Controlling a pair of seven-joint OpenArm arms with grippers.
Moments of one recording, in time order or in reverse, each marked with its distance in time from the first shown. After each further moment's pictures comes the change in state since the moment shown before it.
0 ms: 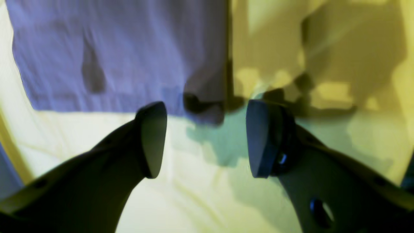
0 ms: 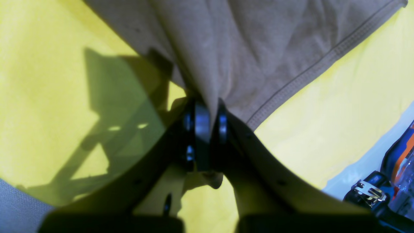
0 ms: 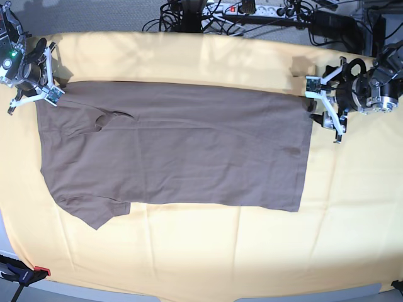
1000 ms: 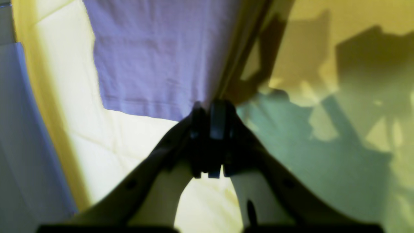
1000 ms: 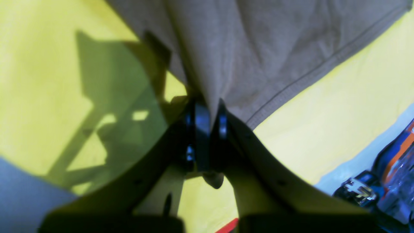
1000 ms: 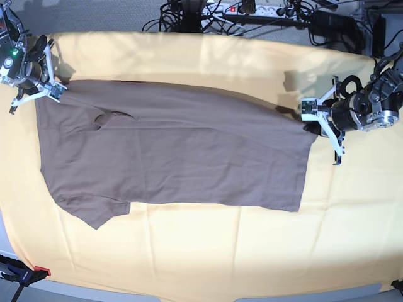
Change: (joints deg) left arm -6.6 1.3 0.1 0.3 -3.1 1.3 1.1; right arm 0.0 0.3 -0.1 2.9 0.3 3.3 -4.5
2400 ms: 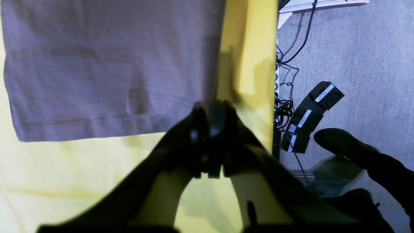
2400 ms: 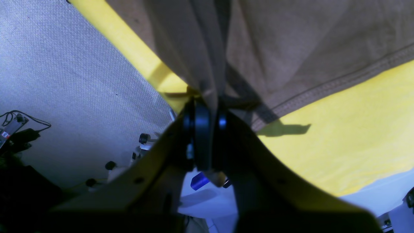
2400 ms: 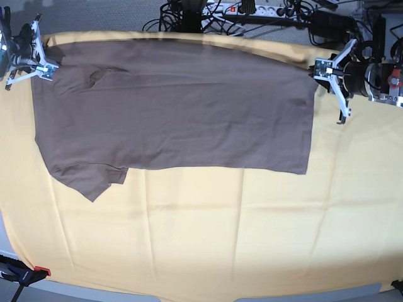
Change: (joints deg) left arm 8.6 -11.8 0.0 7.1 -18.6 -7.5 0.5; right arm -6.5 10.1 -0.1 0.5 25.1 5.8 -18.5
